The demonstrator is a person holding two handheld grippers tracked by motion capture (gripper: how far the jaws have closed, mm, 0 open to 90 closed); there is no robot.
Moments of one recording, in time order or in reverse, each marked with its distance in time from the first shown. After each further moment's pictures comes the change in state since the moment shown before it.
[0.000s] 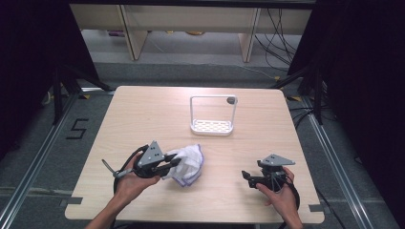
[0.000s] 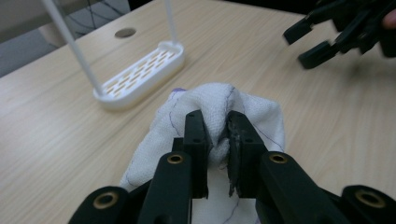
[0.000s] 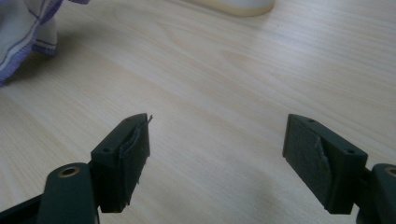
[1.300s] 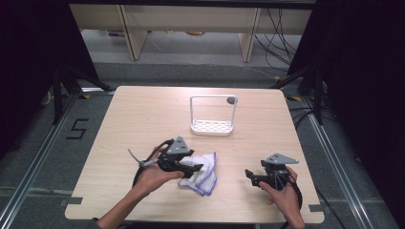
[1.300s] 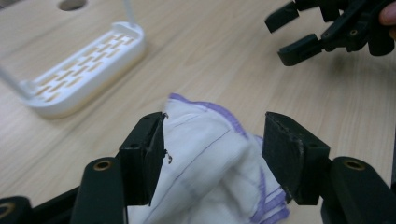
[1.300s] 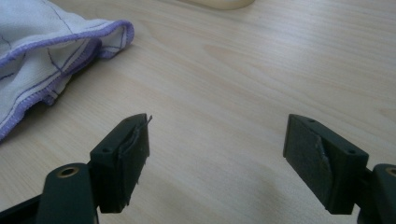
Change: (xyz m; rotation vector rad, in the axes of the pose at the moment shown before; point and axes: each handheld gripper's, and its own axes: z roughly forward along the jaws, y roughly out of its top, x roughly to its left) left arm -0.017 0.023 0.066 0.167 -0.095 -0.042; right arm -0.010 -0.002 -0.001 0.022 0.006 0.050
